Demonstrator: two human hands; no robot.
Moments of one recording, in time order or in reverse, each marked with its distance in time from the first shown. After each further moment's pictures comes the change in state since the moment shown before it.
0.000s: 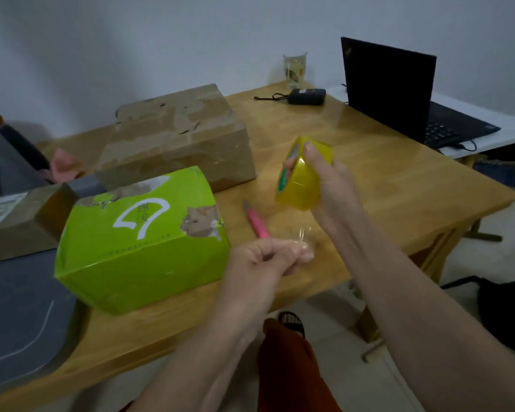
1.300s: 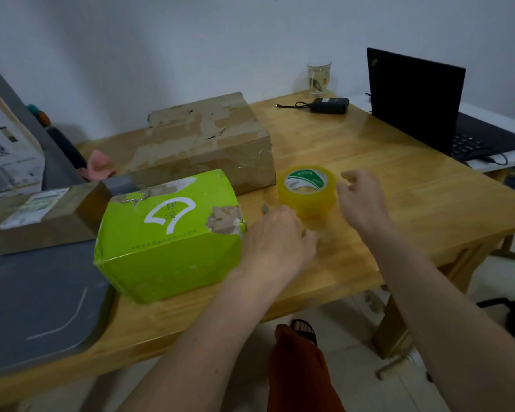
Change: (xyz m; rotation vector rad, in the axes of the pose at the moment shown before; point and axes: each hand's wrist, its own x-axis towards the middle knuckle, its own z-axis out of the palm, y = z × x) left_hand 0.041 0.028 0.004 1.129 0.073 0.108; right_hand 0.015 0.008 -0.030 -1.048 0.187 -0.148
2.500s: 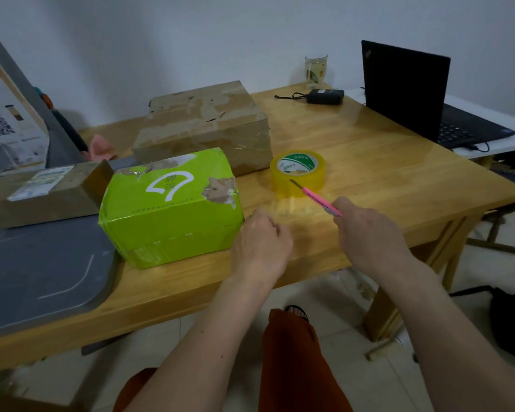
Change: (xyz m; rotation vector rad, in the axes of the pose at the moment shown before) left_hand -0.034 -0.028 0.038 -0.157 0.165 -0.175; right_hand -0.102 0.009 -0.039 -0.685 -0.226 -0.329
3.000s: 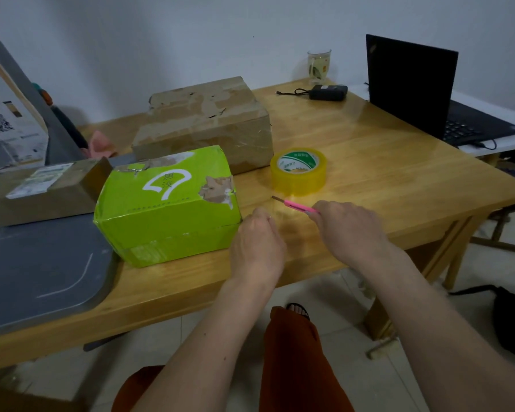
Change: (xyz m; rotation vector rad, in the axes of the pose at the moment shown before) left_hand 0.004 -0.009 0.011 0.095 0.154 0.069; right_hand 0.021 -0.015 0.012 -0.039 -0.046 -0.079
